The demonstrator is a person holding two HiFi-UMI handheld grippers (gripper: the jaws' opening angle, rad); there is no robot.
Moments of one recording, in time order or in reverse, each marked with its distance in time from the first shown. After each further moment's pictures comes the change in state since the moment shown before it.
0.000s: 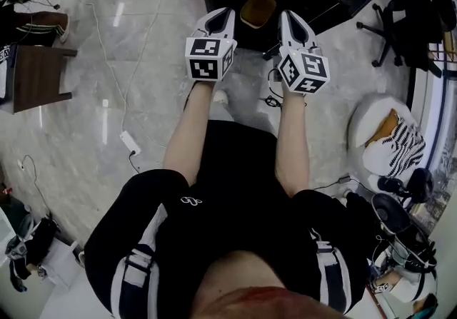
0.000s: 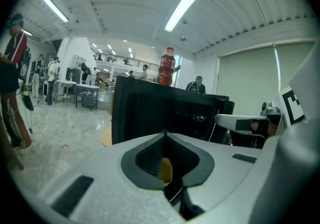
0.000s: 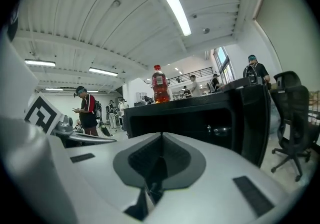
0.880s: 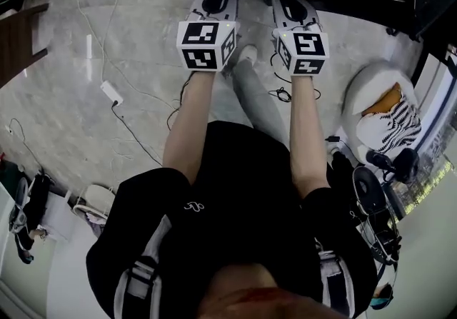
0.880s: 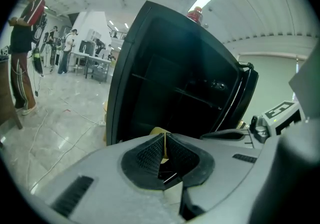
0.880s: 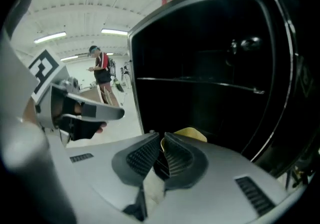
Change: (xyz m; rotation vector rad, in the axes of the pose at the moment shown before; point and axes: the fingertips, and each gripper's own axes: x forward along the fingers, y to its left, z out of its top) left arm 0.078 0.014 -0.140 -0.222 0.161 0.051; right arm 0.057 -0.034 -0.190 -0.181 0.435 0.156
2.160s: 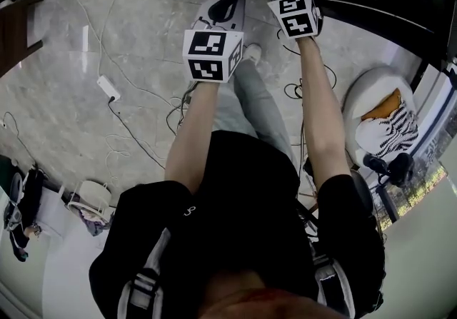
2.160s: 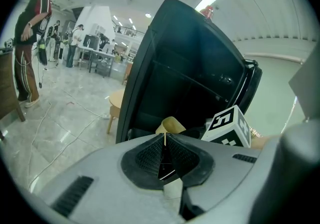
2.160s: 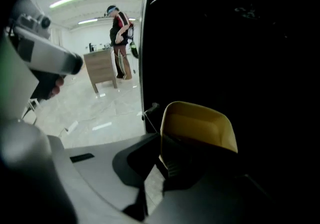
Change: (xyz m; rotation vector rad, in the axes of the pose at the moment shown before) left arm -0.007 0.044 -0.038 -0.046 0.043 0.013; right arm 0.129 0.019 -0.070 -0.326 0.299 0.114
